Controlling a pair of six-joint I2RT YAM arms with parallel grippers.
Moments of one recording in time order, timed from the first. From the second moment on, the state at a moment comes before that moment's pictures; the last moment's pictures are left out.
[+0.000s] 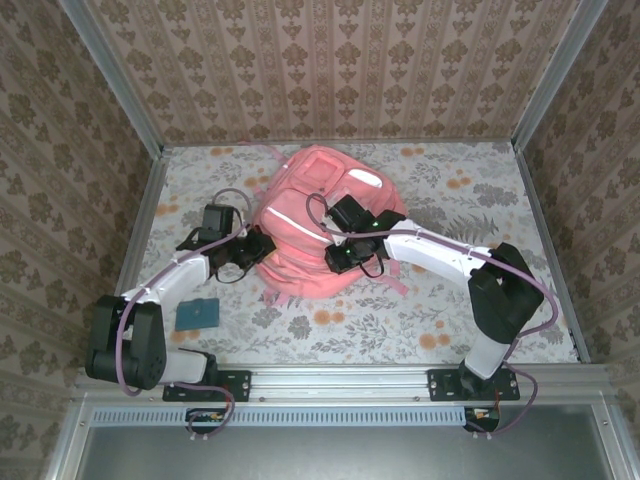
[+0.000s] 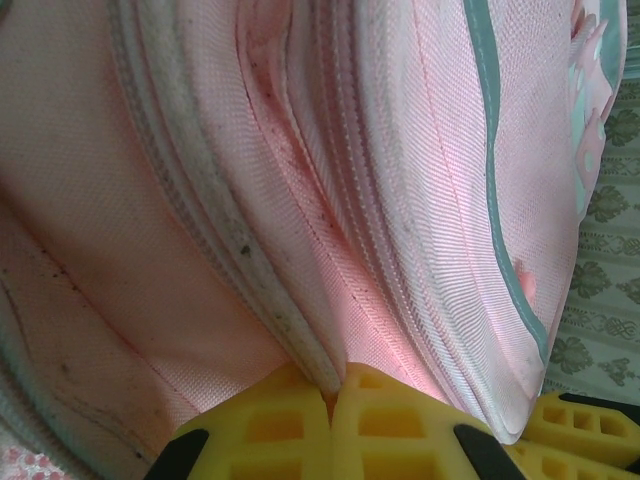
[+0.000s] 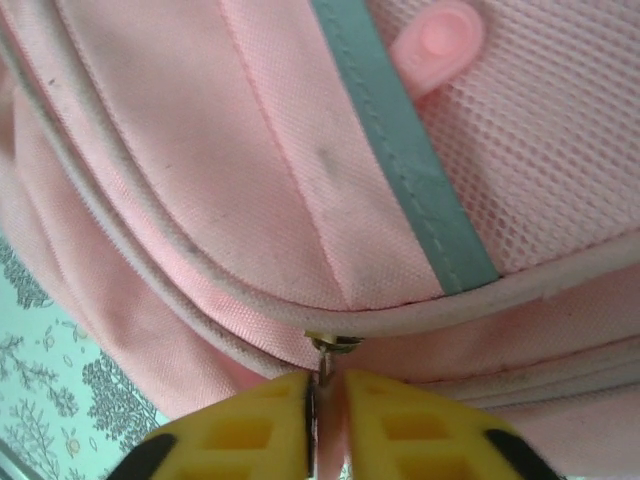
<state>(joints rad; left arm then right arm) -0.27 1.35 0.74 -0.26 0.55 -0.80 0.73 1.72 1.29 -0.68 -0.13 0.26</state>
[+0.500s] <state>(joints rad) -0.32 1.35 0.73 -0.25 0.53 -0.84 0.82 1.72 1.30 -0.58 -0.16 0.39</state>
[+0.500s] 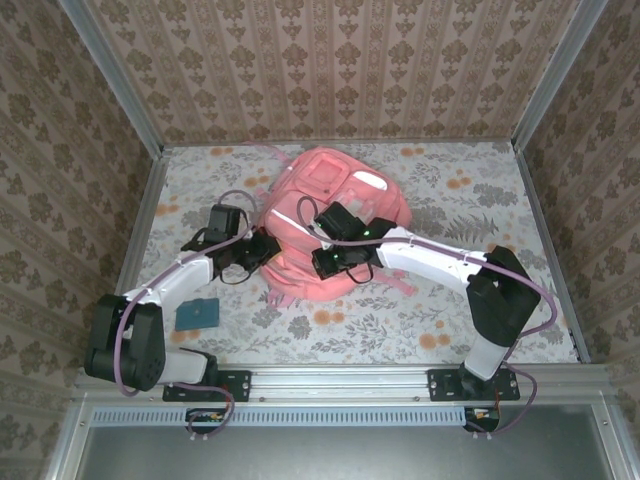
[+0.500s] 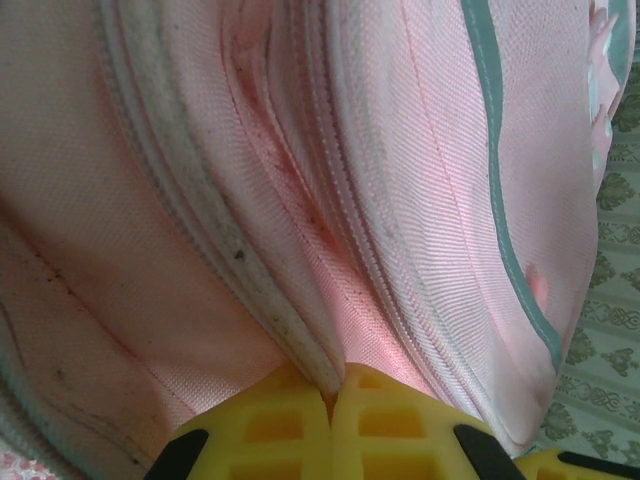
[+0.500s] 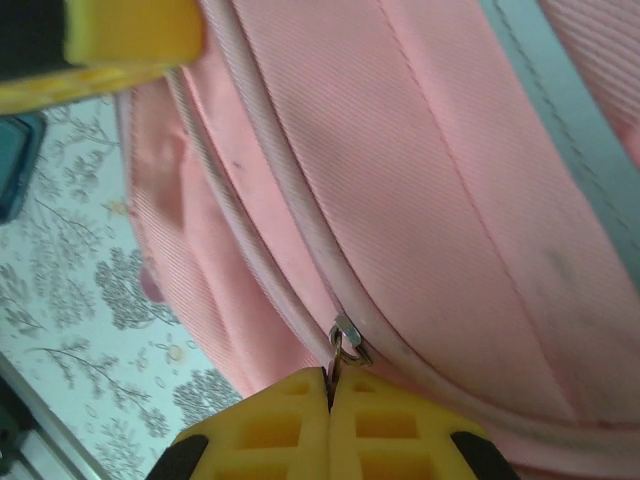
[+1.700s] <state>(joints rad) -0.71 1.31 0.96 -0.55 0.25 -0.35 0.64 1.50 0.99 -0.32 -0.12 1.18</state>
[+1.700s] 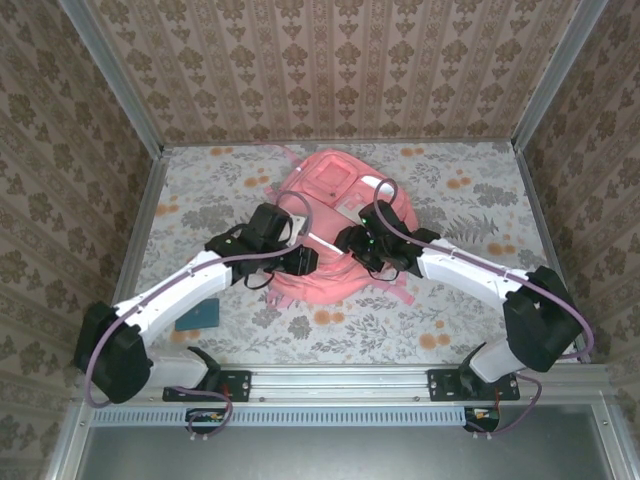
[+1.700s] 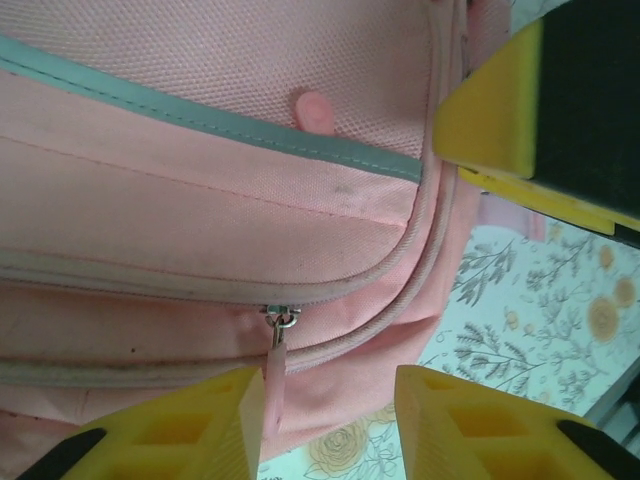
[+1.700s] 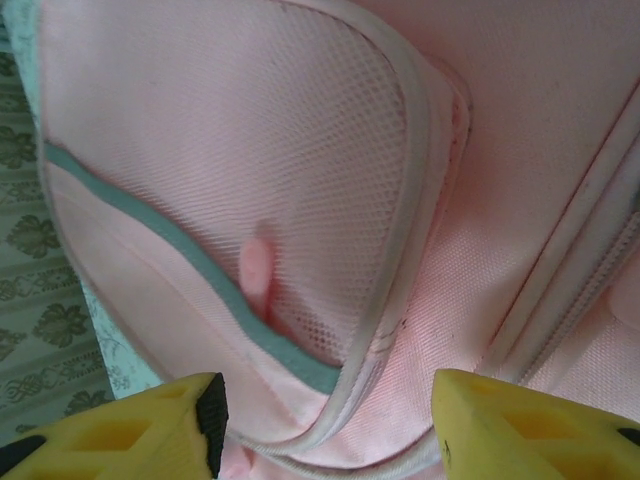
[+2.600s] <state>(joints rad) -0.73 1.46 1.02 -0.60 0.15 -0.27 0.63 1.57 1.04 -0.39 -0.06 1.14</state>
